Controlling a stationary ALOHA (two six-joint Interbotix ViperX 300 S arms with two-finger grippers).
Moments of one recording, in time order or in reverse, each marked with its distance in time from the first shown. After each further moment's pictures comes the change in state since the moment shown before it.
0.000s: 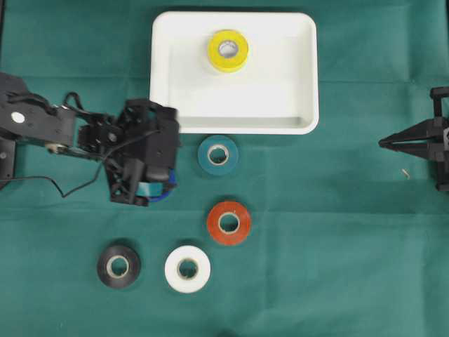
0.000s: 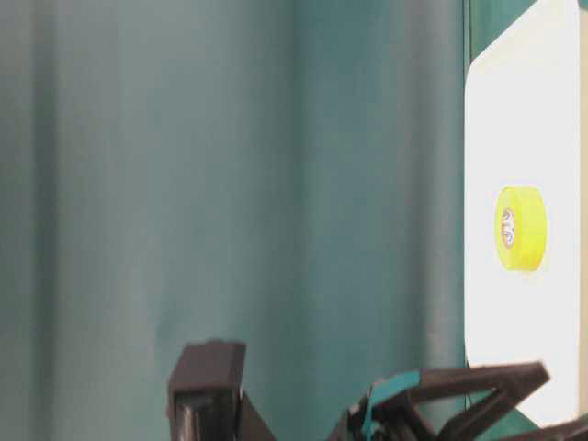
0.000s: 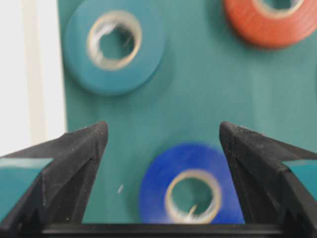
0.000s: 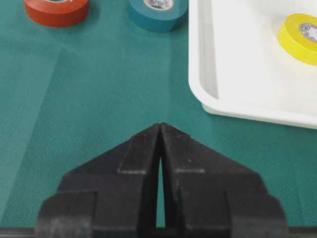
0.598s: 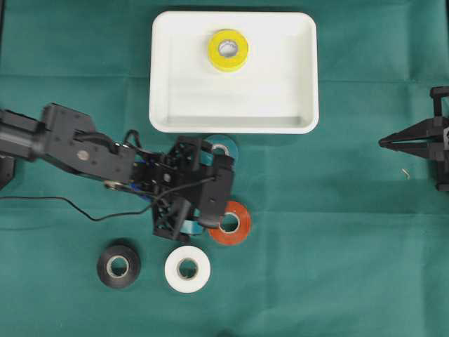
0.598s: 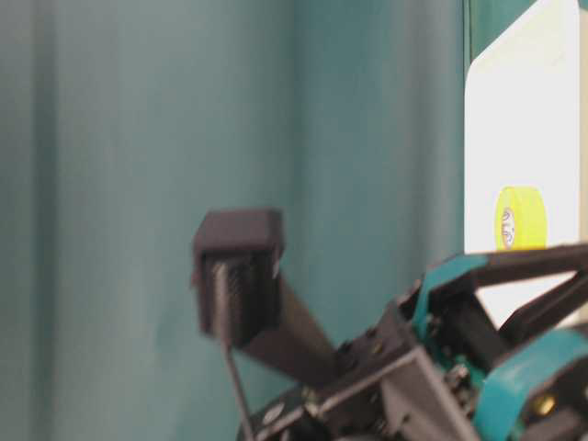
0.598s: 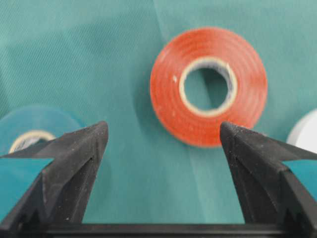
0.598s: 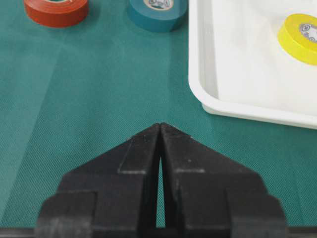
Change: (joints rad) left arm -0.091 0.247 -0.233 0.002 0.000 0.002; right arm 0.000 0.000 0.000 0.000 -0.002 0.000
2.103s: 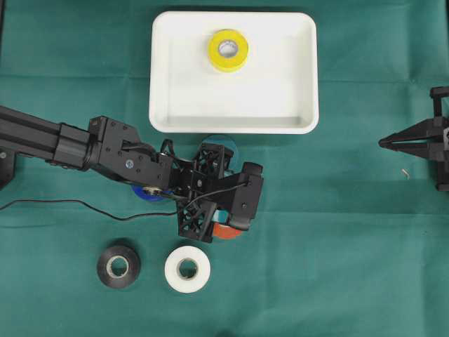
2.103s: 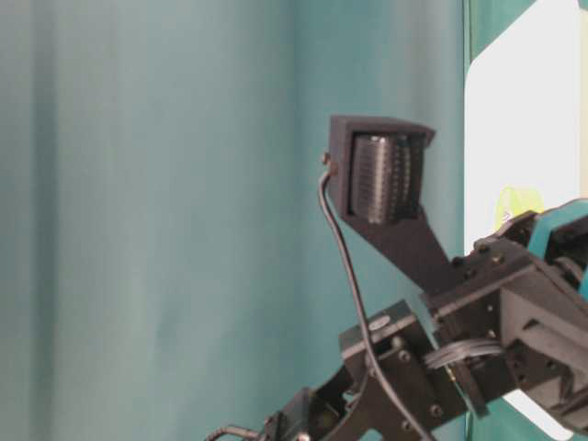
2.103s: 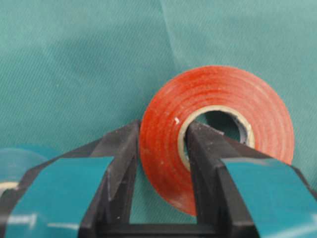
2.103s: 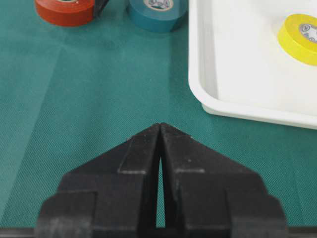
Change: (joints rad) left arm 0.015 0.161 -0.104 -0.002 0.023 0.009; right arm 0.000 0.002 0.002 0.000 0.000 0.000
